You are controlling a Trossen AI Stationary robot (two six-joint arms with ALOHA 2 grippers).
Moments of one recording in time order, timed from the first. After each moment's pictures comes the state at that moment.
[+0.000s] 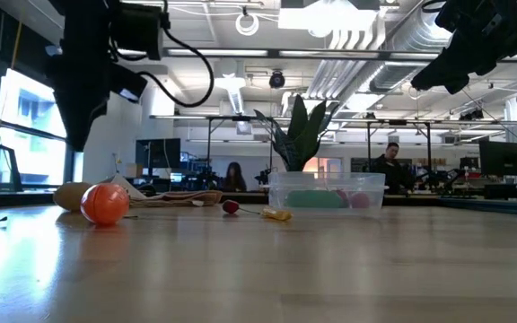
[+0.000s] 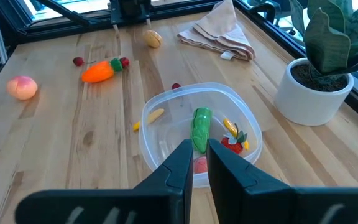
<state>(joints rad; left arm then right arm) 0.32 1.29 0.87 -1.14 -0.02 -0.27 -0.09 0.47 0.47 -0.45 0.08 0.12</state>
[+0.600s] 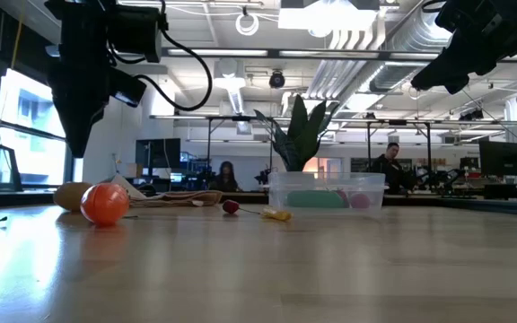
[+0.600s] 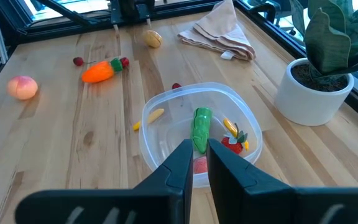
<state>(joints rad) 0.30 1.28 0.84 -1.10 -0.03 -0.35 -0.08 0.47 0.47 -0.45 0.08 0.12</state>
